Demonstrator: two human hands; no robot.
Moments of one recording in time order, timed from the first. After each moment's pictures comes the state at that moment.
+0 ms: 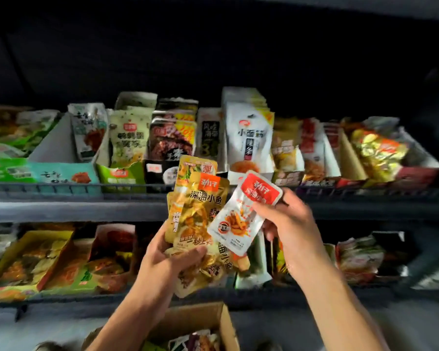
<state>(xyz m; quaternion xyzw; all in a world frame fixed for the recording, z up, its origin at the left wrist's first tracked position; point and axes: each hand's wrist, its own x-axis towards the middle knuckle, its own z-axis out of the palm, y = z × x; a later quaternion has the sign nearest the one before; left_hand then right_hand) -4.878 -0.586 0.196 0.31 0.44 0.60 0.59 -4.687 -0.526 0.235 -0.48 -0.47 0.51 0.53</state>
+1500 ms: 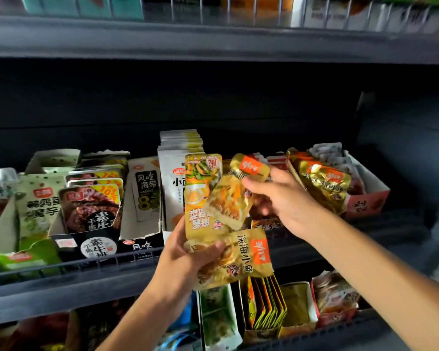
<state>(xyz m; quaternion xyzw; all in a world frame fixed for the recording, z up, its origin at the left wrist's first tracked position) -4.763 -0.462 0.249 0.41 0.38 0.55 0.62 -4.572 -0.391 0.310 -0.47 -0.55 0.49 0.49</state>
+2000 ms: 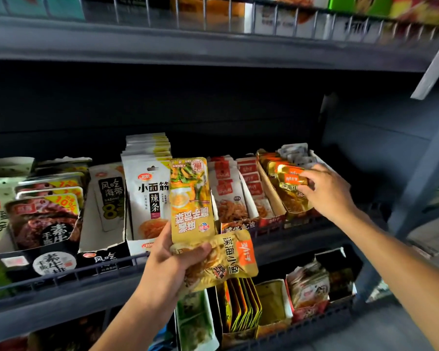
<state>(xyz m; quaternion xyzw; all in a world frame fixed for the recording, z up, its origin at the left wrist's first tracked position) -4.729 -0.456 0.251 0.41 0.37 0.54 0.63 -4.405 -0.348 0.275 -0.68 -0.66 -0.09 0.30</state>
